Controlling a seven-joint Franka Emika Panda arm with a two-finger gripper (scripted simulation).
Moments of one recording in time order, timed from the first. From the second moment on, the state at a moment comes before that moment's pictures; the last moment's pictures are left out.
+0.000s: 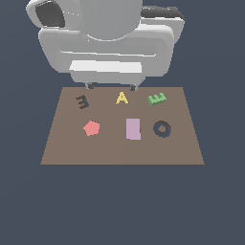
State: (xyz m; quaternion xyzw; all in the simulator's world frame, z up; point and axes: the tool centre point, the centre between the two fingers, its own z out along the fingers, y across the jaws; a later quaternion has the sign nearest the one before) arm 0.011 -0.022 0.201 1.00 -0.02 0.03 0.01
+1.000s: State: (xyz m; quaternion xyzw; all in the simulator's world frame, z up) arm -0.014 -0.010 0.178 0.99 -0.11 0.03 0.01
